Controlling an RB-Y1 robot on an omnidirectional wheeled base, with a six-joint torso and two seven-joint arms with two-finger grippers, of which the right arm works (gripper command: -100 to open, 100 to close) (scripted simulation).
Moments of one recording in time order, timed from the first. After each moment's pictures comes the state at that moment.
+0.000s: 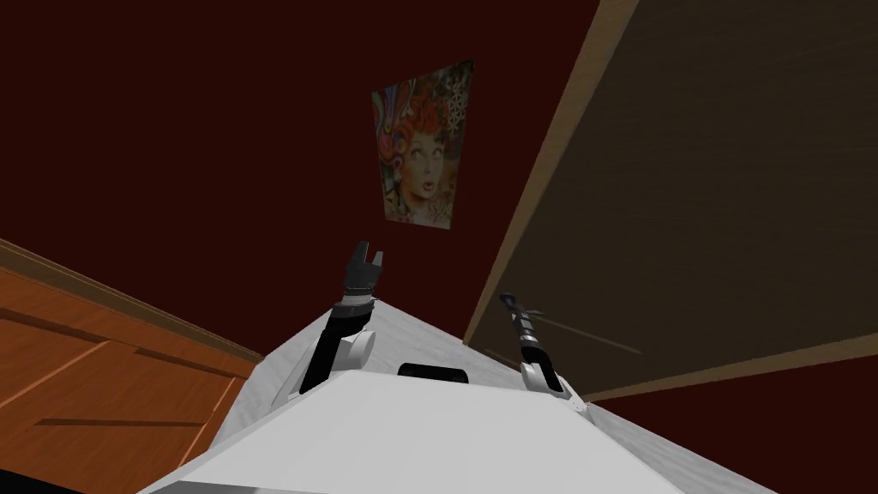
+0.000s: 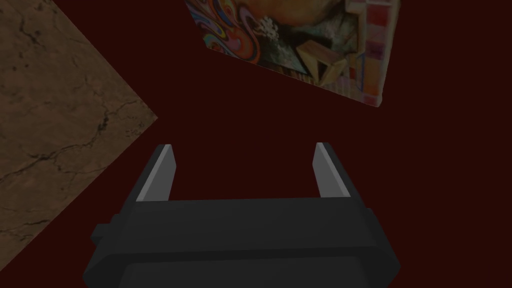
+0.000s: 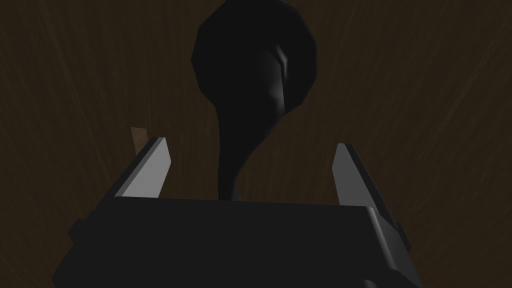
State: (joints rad) arm 0.02 -0.33 -0.16 -0.85 -0.16 -0.66 -0.10
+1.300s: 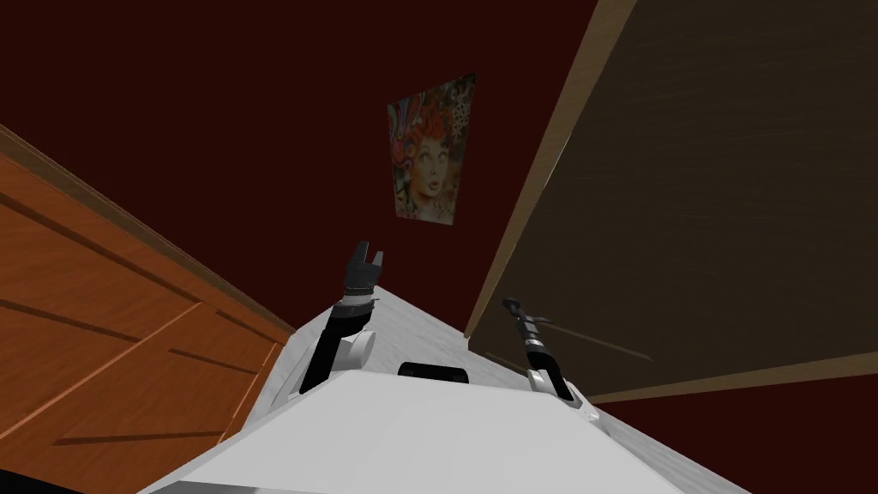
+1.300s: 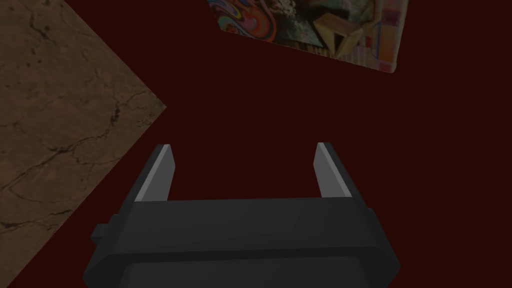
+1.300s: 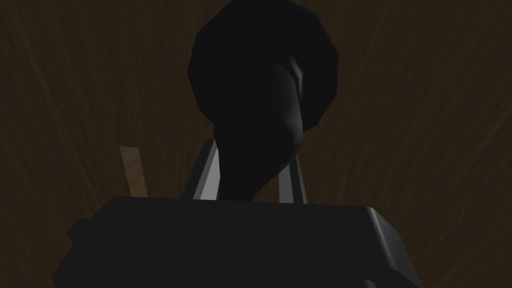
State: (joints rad) arm 0.06 -0.37 -0.12 -0.86 -0.15 -0.69 -0.16
